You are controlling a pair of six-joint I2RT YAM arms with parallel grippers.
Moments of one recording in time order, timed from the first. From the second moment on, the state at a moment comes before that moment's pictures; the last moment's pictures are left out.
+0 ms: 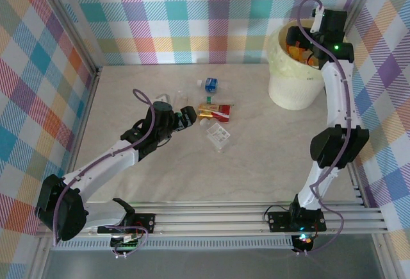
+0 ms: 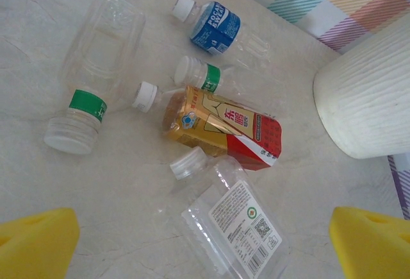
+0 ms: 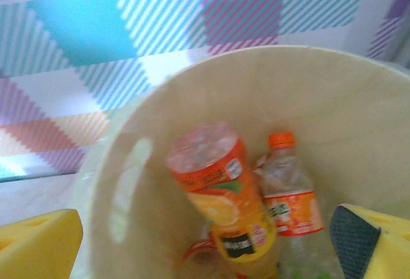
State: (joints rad) left arm -0.58 1.24 0.89 -0.22 -0.15 -0.80; right arm -0.05 1.89 2.16 -0.73 -0.08 0.09
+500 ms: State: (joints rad) left arm -0.57 1.26 0.89 -0.24 -0.15 -0.85; right arm 0.28 1.58 1.61 -0.57 -0.32 0.09
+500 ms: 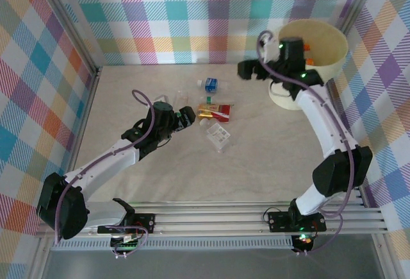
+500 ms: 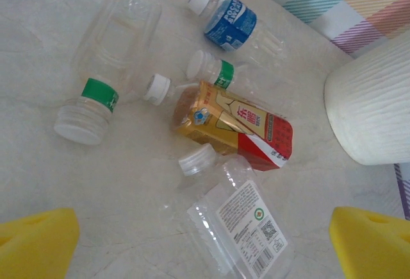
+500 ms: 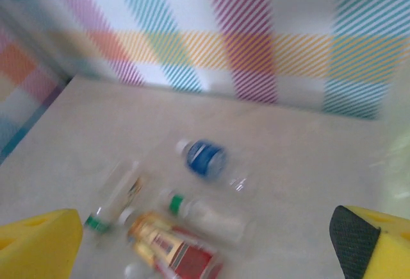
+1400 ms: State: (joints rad) left arm -0.55 1.30 0.89 -0.30 -0.17 -0.98; right arm 0.73 1.64 1.11 -0.48 -0.03 0.11
